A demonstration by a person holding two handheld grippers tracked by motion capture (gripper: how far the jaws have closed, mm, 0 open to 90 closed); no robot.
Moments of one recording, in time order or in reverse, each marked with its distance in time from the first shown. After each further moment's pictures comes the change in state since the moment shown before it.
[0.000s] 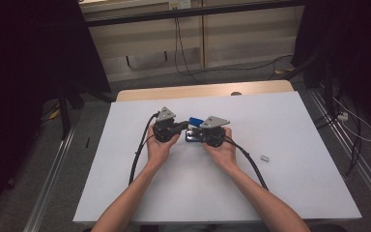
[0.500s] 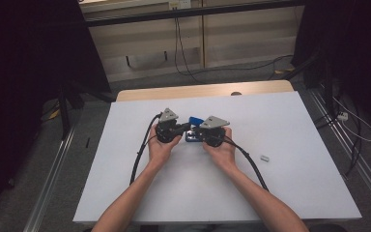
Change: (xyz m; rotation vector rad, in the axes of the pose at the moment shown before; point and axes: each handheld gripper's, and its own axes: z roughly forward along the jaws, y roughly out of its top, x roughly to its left) left arm -0.003 -0.003 0.010 0.024 -0.023 0.020; right arm 0.000 0.000 0.001 -0.024 -0.039 -0.015
